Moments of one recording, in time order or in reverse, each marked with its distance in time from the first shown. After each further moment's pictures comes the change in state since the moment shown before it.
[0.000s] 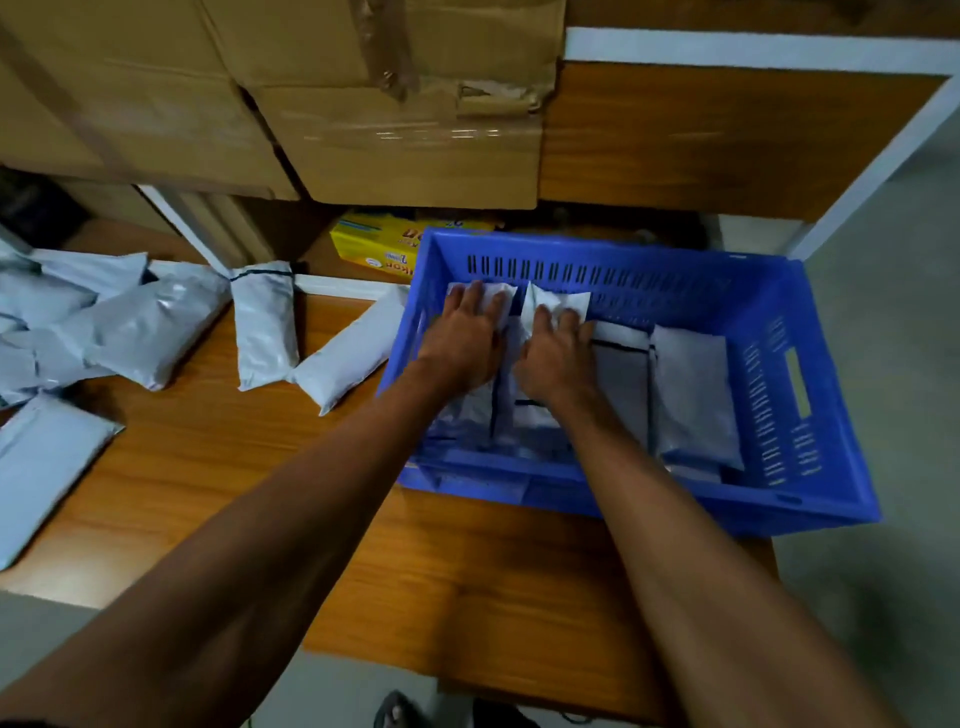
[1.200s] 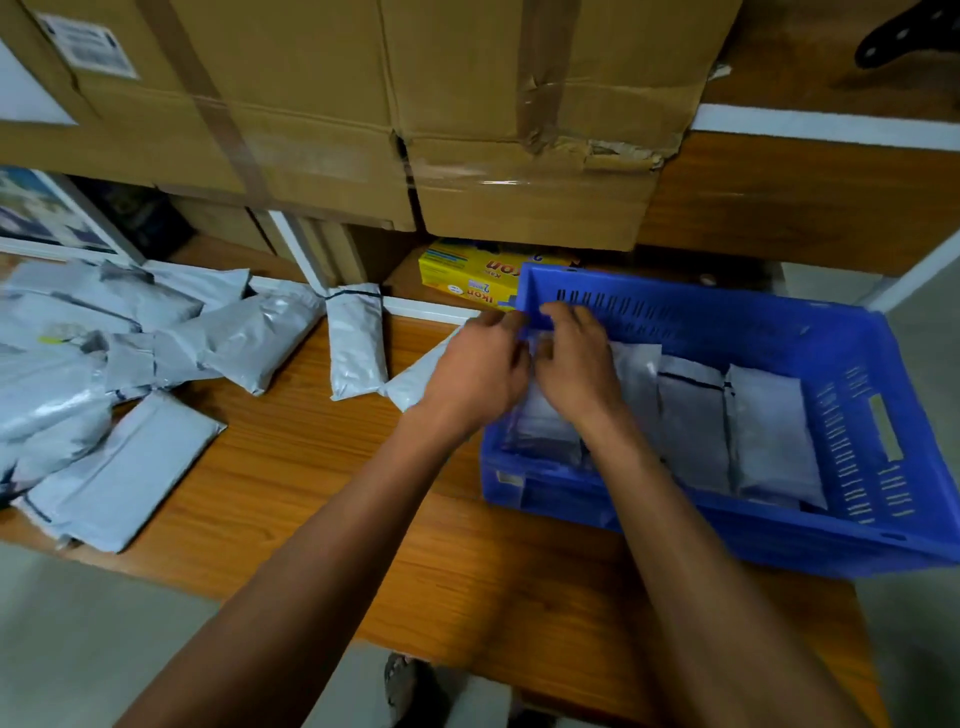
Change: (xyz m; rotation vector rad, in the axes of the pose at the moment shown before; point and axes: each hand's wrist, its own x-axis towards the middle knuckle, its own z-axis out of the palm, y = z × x) left_hand -0.115 -0.070 -0.086 -0.304 0.386 0.081; right_hand -0.046 -0.131 -0.029 0.275 0.207 -0.222
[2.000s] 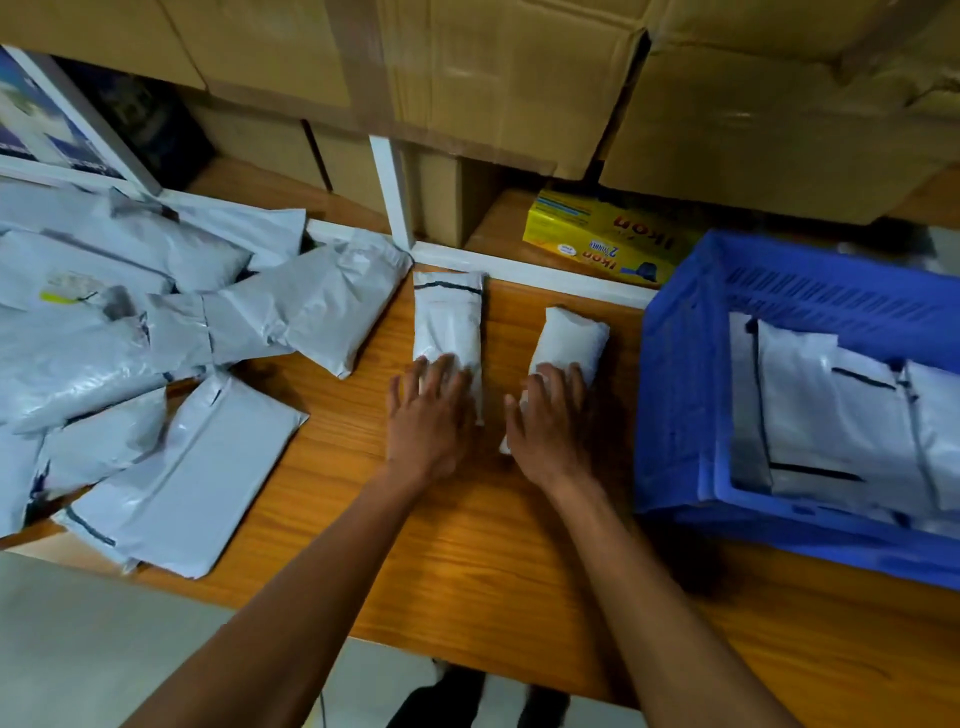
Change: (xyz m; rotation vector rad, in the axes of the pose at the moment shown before) left_hand -0.100 -0.308 0.040 0.268 -0.205 -0.211; right_hand -0.029 -0.080 0.262 -0.218 -0.157 0.078
